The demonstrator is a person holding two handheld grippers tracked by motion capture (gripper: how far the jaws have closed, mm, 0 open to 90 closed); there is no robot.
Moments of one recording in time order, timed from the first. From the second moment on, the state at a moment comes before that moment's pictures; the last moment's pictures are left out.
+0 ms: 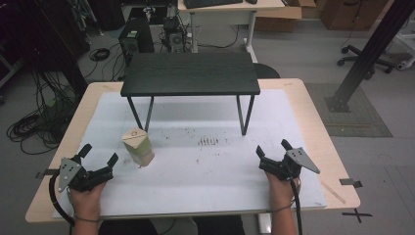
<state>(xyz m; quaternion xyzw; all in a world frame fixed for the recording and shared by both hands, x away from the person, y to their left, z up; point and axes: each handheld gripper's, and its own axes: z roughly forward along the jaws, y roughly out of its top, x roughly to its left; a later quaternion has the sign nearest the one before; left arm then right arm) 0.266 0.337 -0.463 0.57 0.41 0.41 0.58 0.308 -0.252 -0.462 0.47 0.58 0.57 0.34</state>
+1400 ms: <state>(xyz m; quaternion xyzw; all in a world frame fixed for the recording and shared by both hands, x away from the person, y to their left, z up) 0.245 0.326 -0.438 0.56 0.42 0.39 0.60 0.307 -0.255 -0.462 0.46 0.58 0.59 0.32</state>
